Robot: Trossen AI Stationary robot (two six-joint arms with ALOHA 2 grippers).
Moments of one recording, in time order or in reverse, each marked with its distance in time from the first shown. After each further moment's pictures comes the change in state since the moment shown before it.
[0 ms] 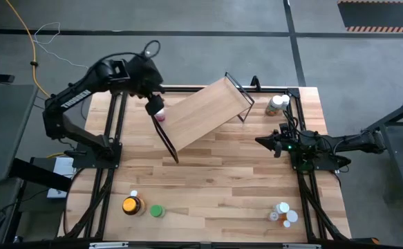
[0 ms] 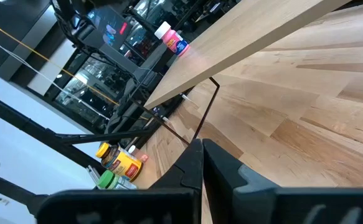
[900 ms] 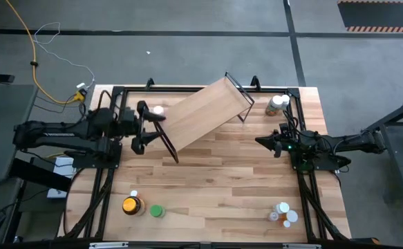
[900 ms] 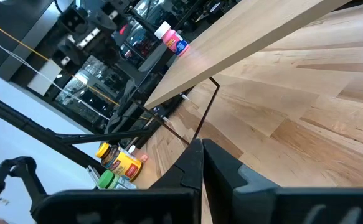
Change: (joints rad) left arm -0.399 -0.723 -1.224 1.597 0.098 -0.093; right arm 0.000 0.000 0.000 0.000 0.000 0.000
